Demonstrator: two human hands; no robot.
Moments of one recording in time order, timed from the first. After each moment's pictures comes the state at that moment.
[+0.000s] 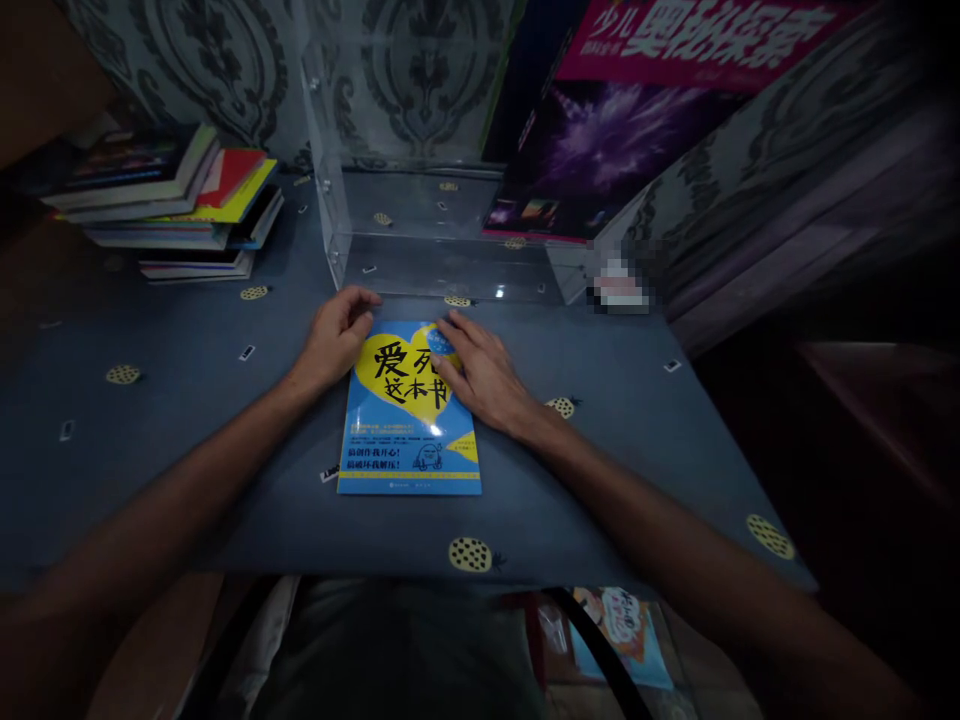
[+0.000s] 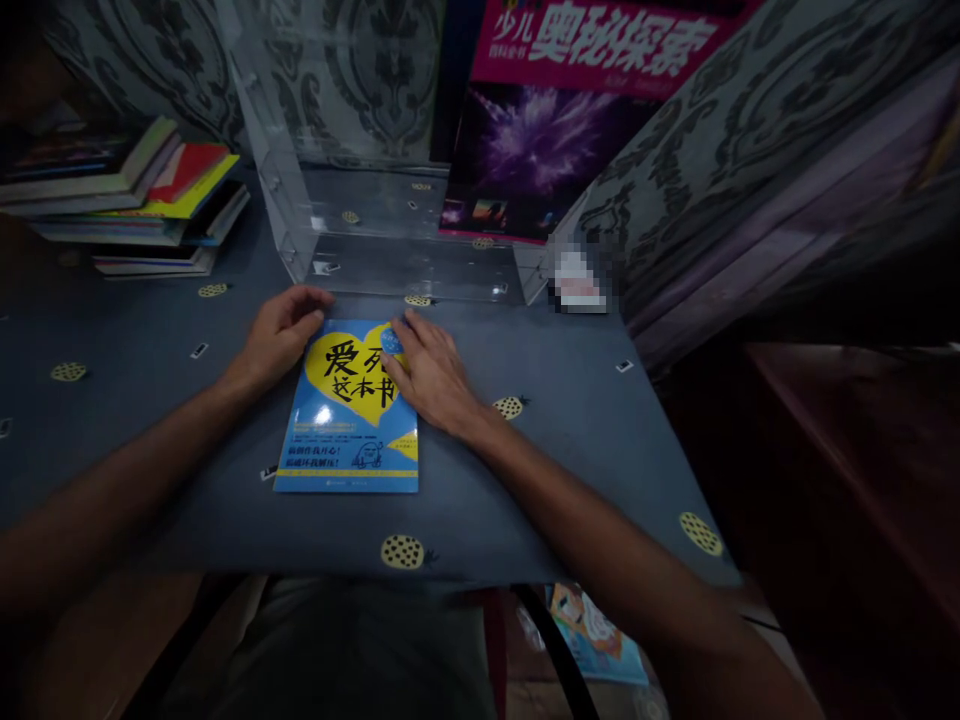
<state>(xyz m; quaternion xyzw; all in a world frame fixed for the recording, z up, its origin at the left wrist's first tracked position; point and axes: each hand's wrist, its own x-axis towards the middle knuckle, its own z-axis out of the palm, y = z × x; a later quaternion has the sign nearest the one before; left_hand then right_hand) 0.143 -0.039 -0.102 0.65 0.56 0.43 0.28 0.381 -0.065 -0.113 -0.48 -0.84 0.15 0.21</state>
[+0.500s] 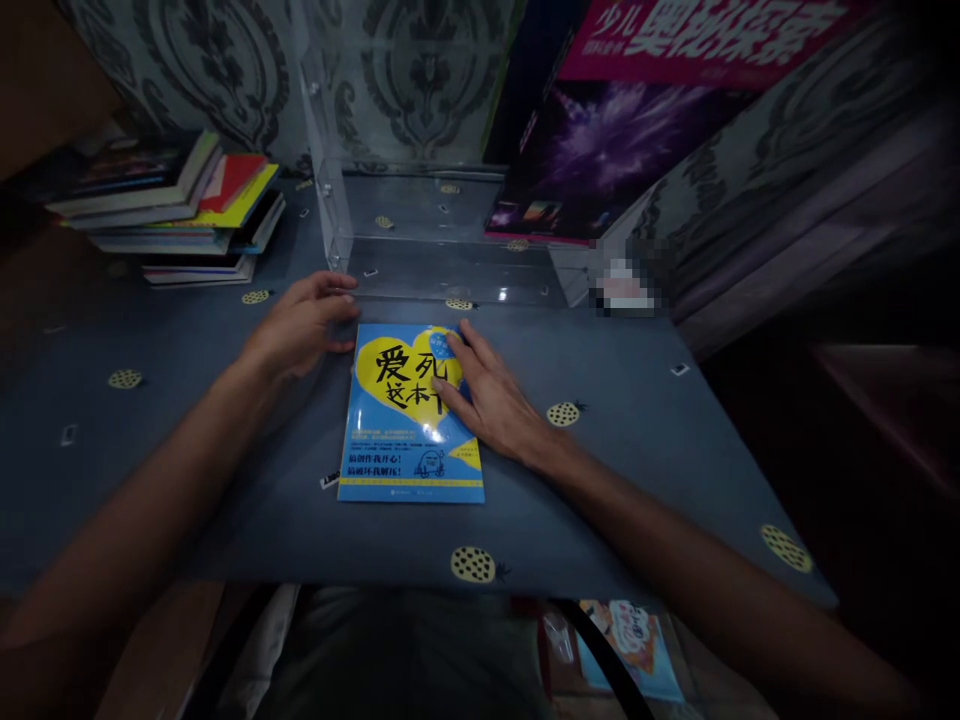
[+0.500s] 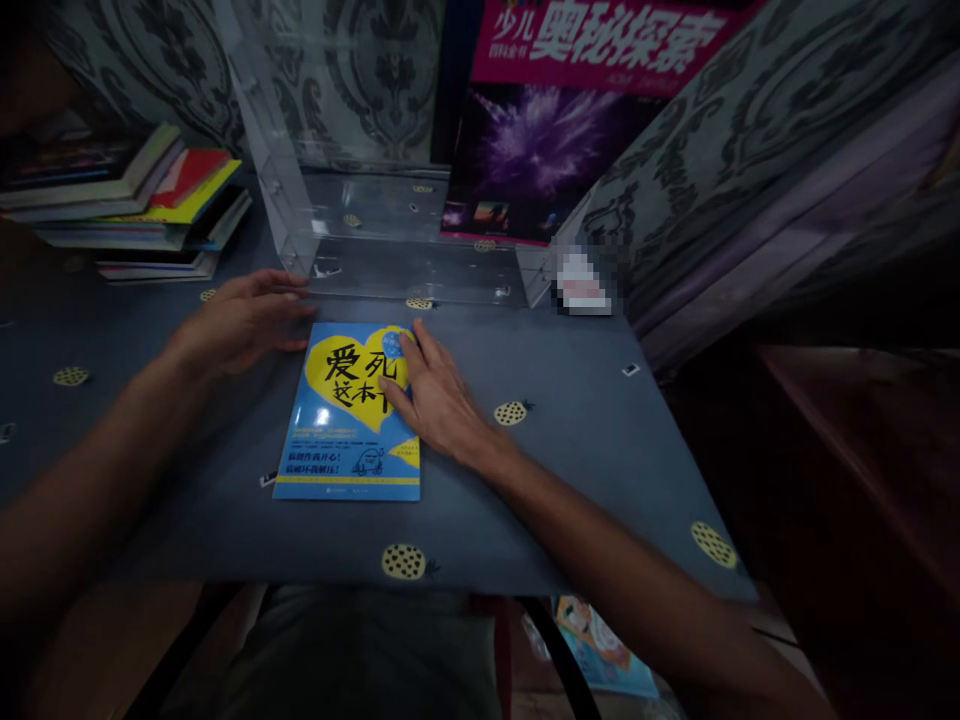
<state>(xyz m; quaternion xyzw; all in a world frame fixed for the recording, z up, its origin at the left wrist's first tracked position) 0.131 -0.042 -0.051 0.47 0.58 0.43 0.52 0.387 -0.086 -0.113 -0.48 -0.83 0.20 0.21</state>
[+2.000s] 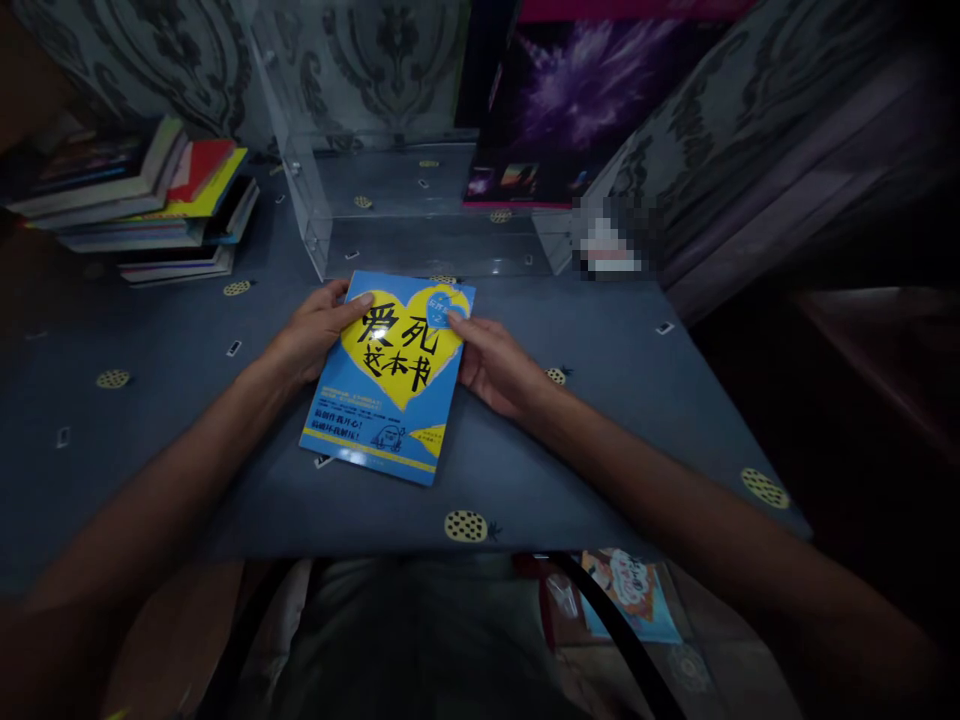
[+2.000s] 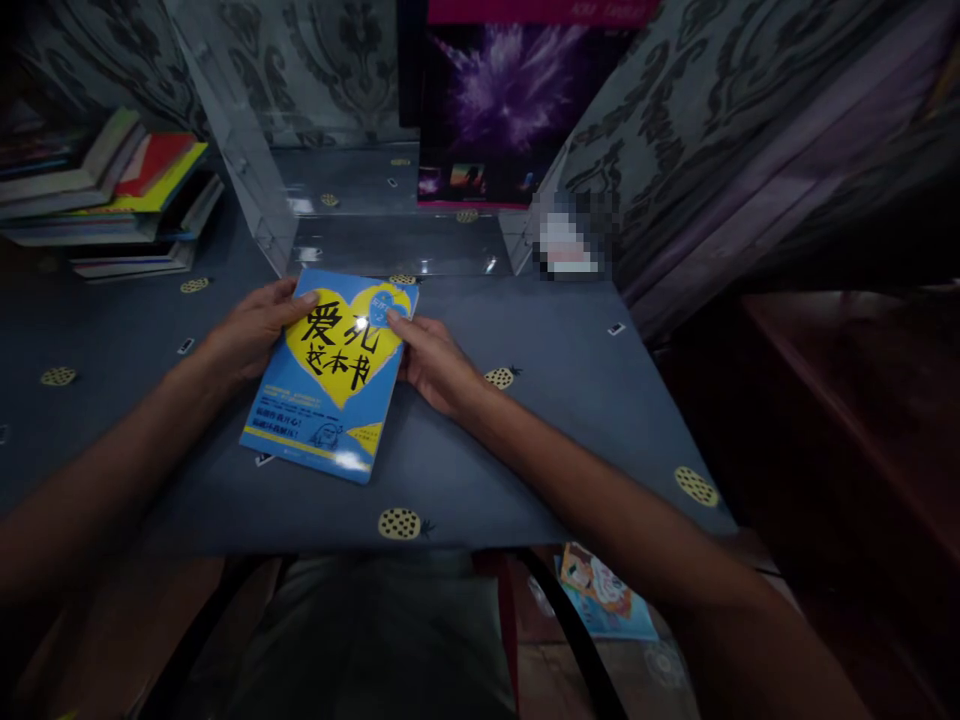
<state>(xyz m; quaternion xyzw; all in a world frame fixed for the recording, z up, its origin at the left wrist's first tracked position) 0.157 -0.055 -0.077 0.45 0.51 0.42 0.60 0.372 -0.086 -0.089 -0.39 -0.34 0.74 0.42</state>
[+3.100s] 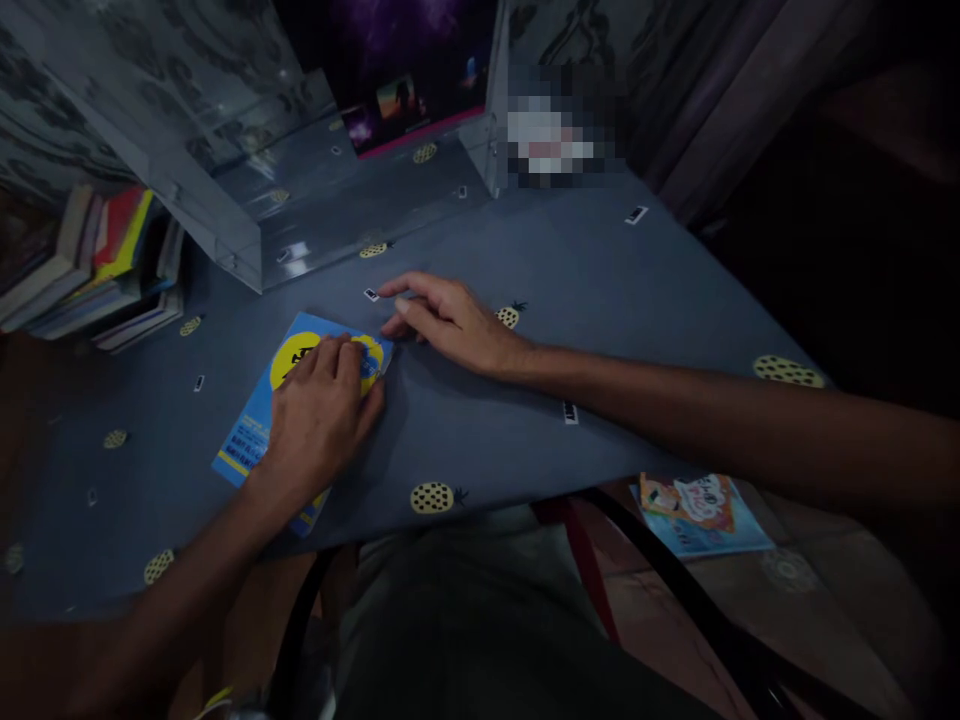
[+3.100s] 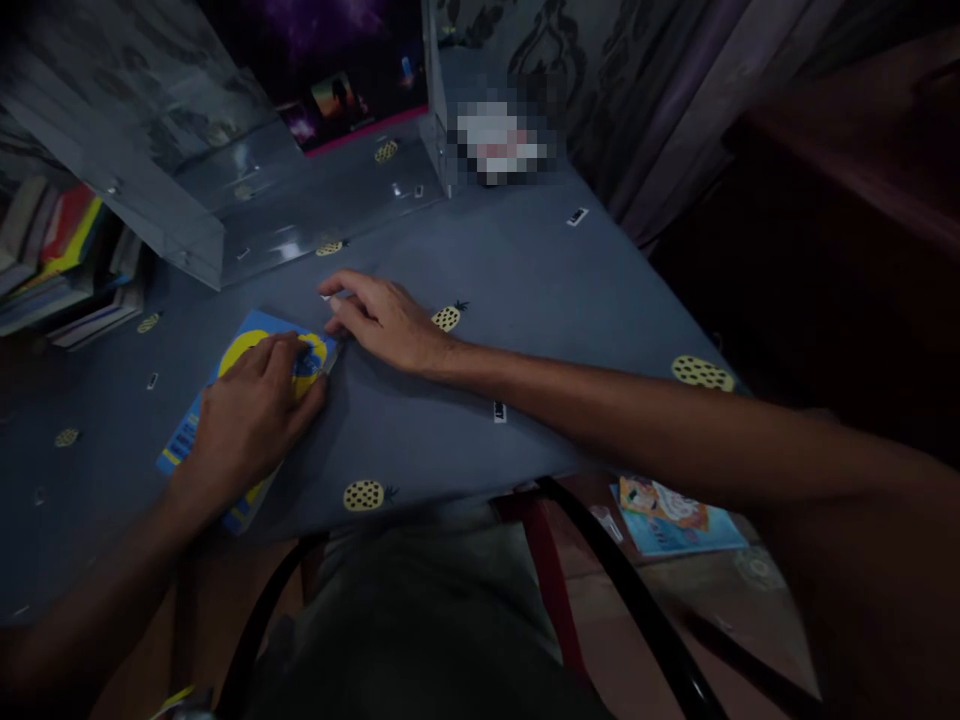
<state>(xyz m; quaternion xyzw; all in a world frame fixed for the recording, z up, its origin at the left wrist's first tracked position) 0.225 -0.146 -0.062 0.85 0.52 0.03 -0.04 0.418 -0.098 -0.100 -0.39 -0.59 0.53 0.46</state>
